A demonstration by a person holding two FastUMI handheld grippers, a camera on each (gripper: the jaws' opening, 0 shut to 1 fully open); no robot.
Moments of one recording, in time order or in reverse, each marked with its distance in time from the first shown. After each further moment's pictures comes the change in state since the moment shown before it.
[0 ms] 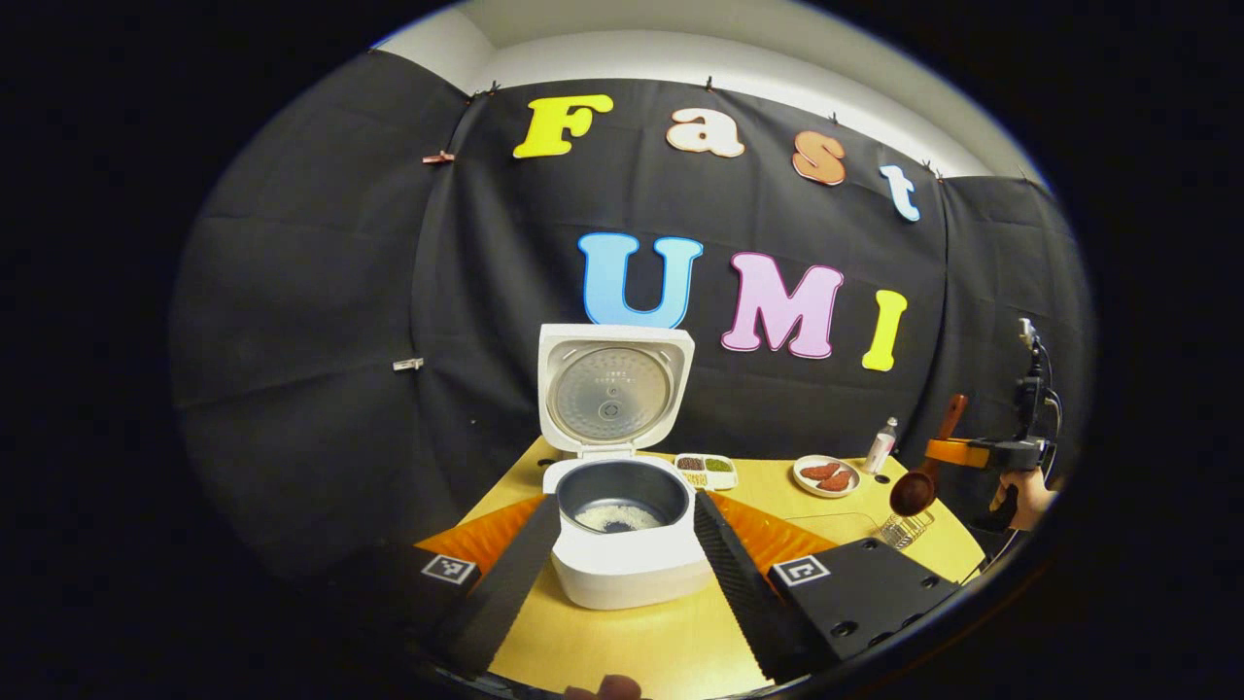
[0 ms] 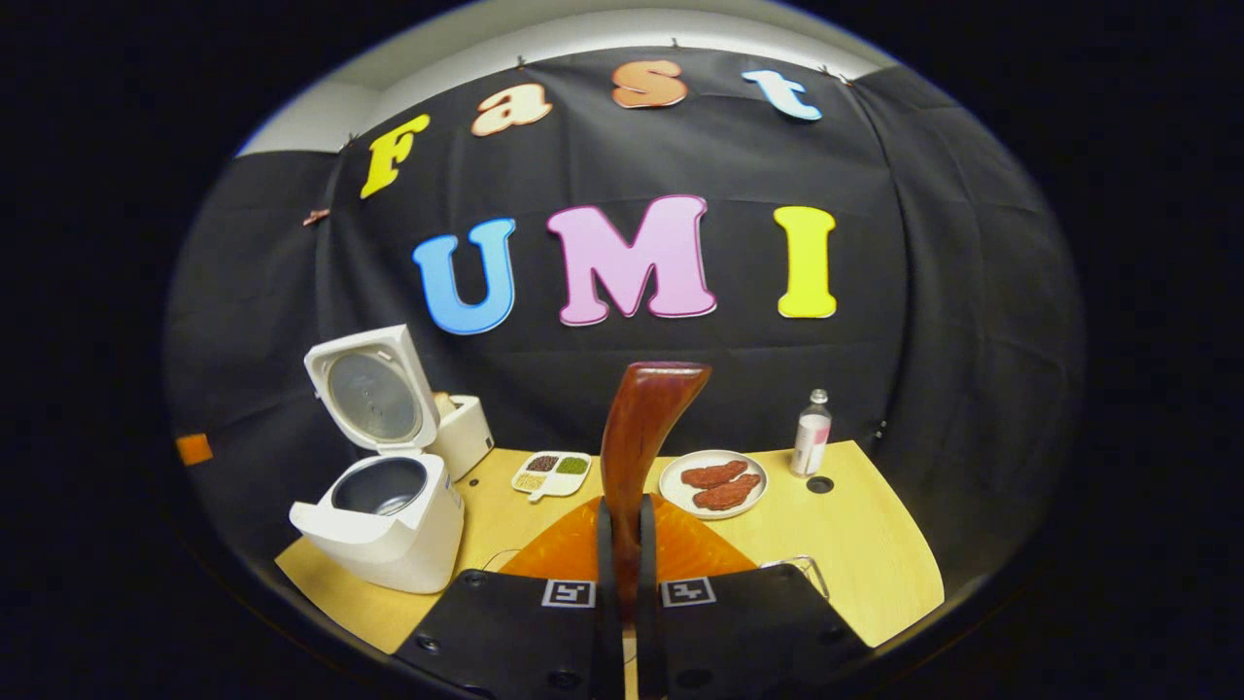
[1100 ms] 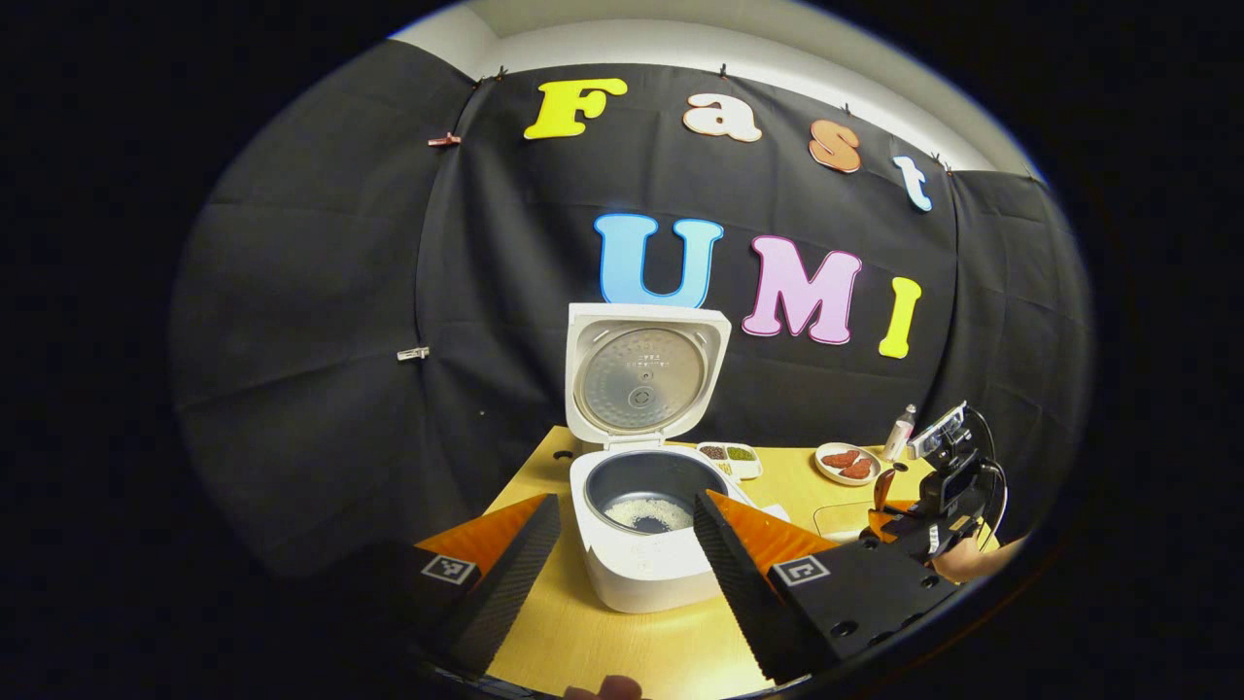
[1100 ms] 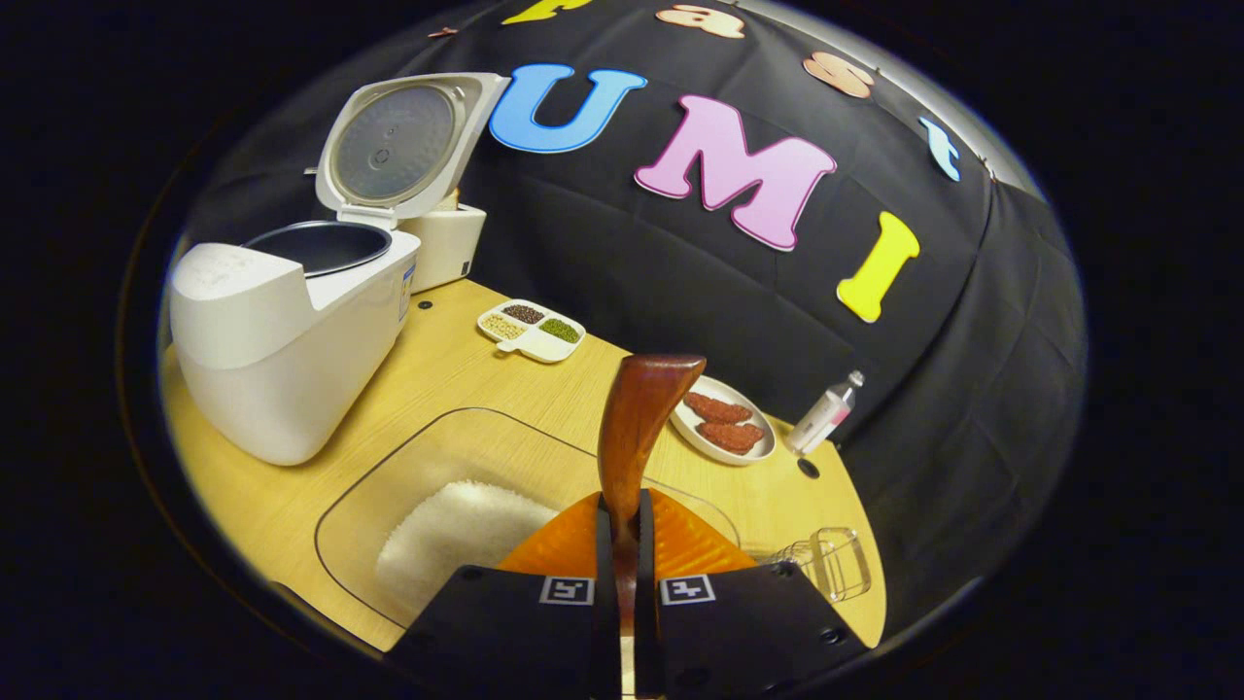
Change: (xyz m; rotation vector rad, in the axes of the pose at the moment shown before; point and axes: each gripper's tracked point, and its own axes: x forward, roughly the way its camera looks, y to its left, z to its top) left arm 0.024 0.047 -0.019 -0.007 0.049 0.019; right arm 0.077 0.044 -0.168 -0.344 0.231 -0.164
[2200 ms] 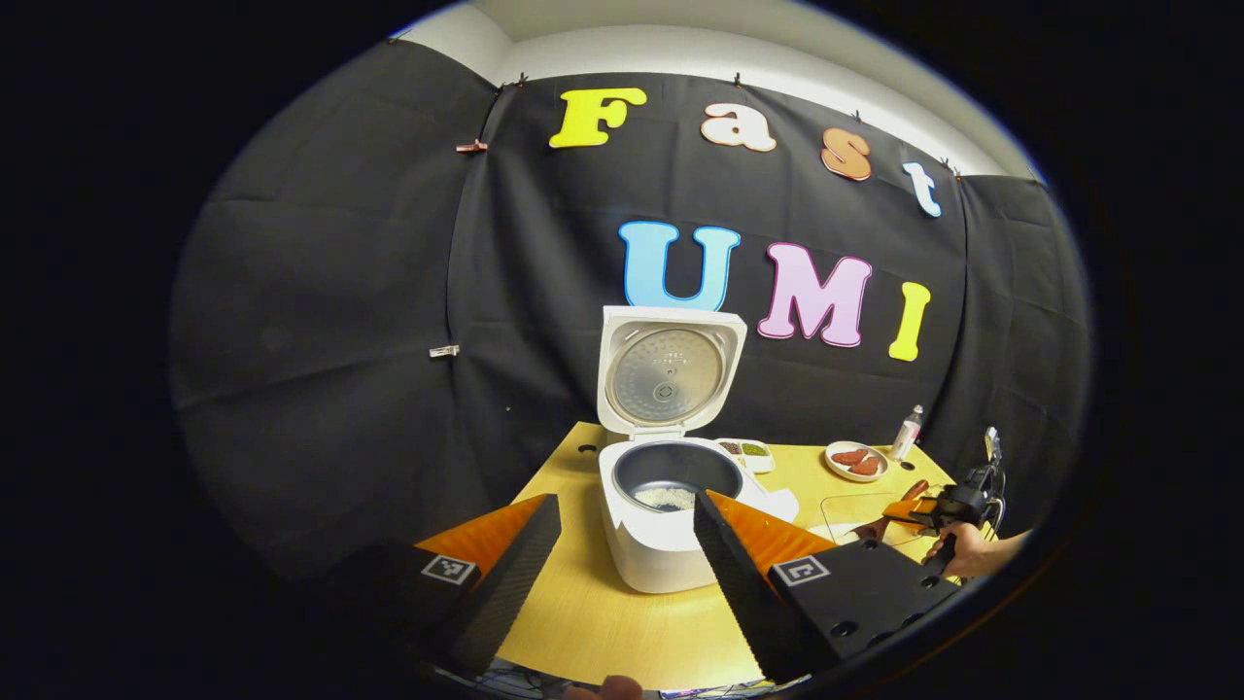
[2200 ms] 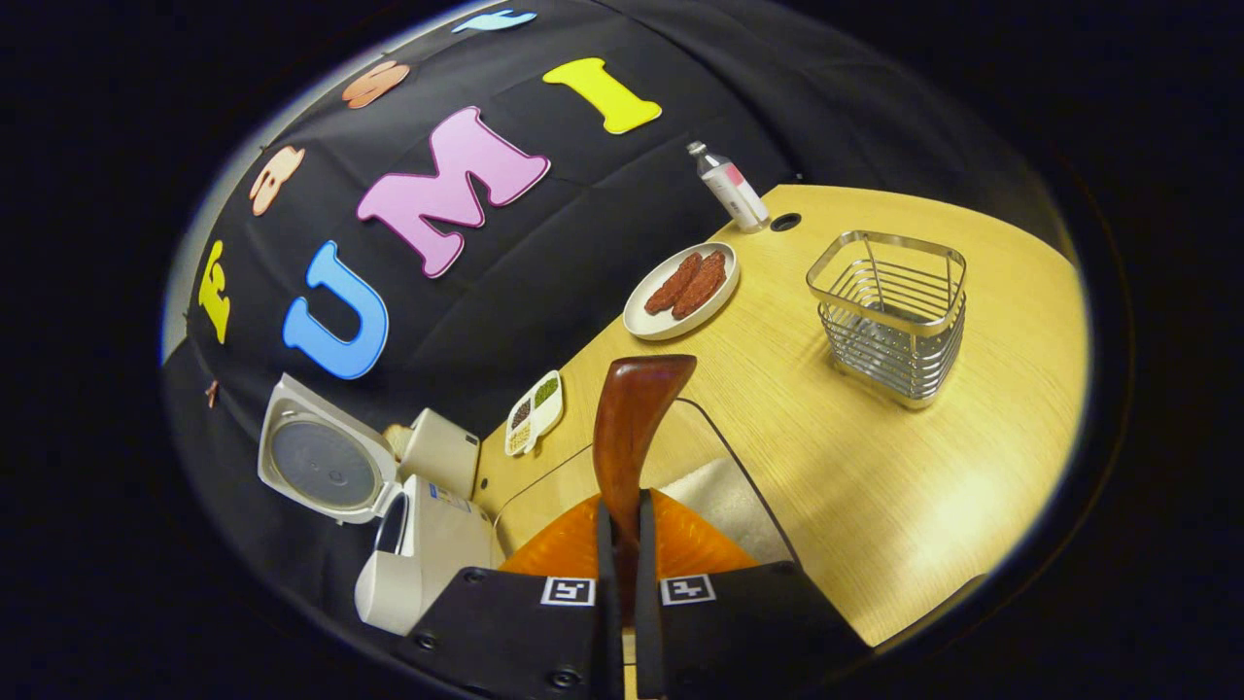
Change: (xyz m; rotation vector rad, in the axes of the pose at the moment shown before) left arm -0.049 0.018 -0.005 -0.014 -0.011 0.052; right arm -0.013 -0.029 -0.022 1.173 0.047 0.140
